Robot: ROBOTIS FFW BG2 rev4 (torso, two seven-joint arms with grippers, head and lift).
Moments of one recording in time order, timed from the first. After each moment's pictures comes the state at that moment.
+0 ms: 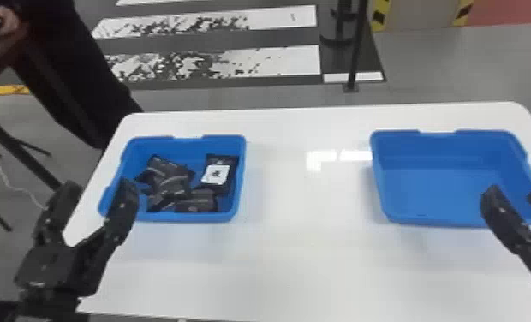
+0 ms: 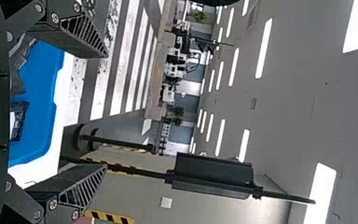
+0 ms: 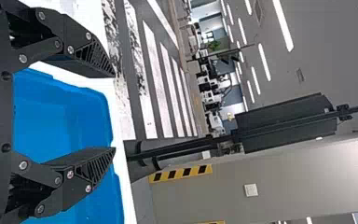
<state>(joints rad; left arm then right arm) 0.82 0.05 0.30 -2.21 0.43 -0.22 -0.28 0.81 0.00 -0.21 -2.34 -0.34 0.13 0.29</state>
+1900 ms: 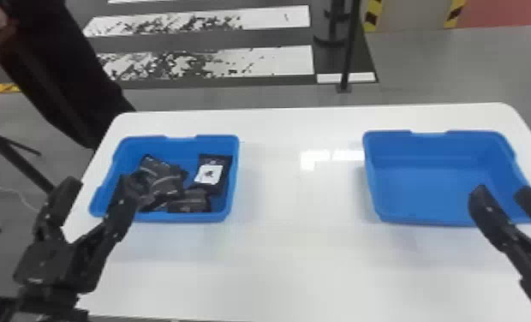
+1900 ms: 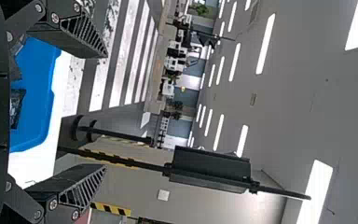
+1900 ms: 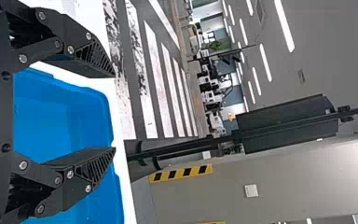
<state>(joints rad) 0.80 0.06 0.27 -2.21 0.45 -0.22 -0.28 0.81 0.00 -0.21 -2.34 -0.33 0.13 0.29</state>
